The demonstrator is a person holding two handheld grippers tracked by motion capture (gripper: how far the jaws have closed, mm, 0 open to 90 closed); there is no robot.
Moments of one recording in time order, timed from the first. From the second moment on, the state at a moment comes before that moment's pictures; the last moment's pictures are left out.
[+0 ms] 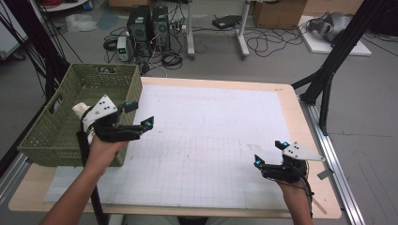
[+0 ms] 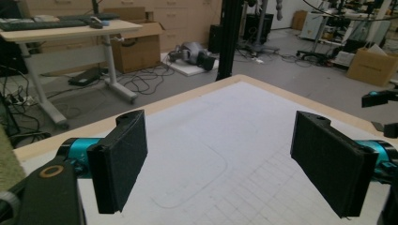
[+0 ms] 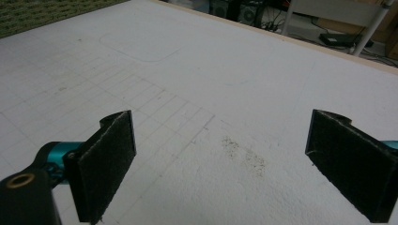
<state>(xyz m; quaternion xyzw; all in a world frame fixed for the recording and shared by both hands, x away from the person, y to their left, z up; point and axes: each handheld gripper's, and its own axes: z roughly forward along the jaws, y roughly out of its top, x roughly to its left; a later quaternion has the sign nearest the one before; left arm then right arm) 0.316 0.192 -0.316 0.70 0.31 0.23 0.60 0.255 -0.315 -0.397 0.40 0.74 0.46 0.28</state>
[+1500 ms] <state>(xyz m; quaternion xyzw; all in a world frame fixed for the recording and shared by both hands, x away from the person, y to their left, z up) 0.405 0.332 -0.370 0.72 0.54 0.23 0.36 0.258 -0.314 -0.401 0.40 0.75 0.45 0.27</state>
